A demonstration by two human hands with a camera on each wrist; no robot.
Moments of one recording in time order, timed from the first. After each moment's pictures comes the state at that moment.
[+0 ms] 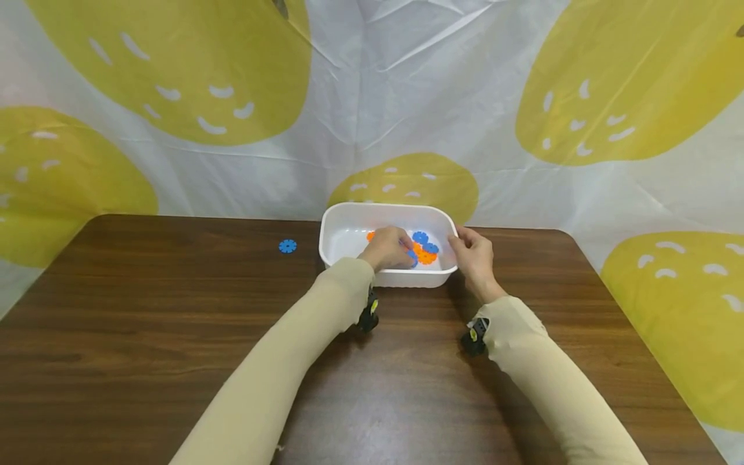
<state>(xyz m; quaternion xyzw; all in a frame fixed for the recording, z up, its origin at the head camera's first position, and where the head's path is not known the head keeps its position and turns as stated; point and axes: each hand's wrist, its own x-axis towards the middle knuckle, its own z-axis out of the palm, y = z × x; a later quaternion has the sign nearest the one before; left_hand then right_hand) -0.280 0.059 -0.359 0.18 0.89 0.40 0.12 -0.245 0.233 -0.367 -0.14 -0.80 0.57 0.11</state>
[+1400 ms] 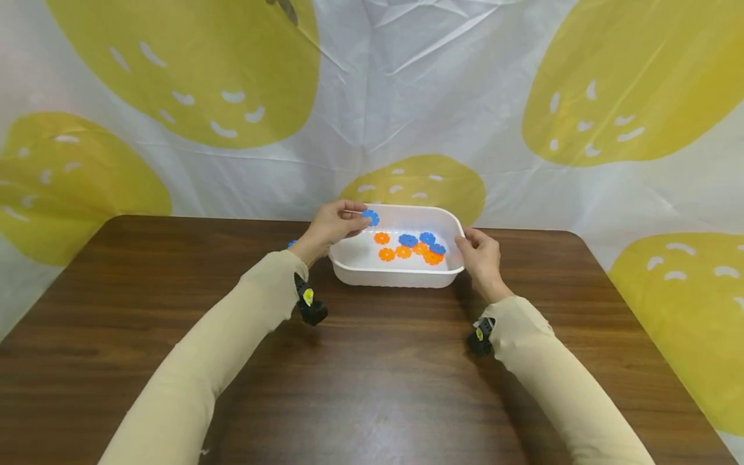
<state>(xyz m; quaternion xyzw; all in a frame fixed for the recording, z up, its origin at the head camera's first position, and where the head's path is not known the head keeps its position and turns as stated) -0.292 -0.033 -0.330 0.03 0.76 0.65 0.10 -0.254 0.233 -0.368 -0.14 -0.82 0.55 0.10</state>
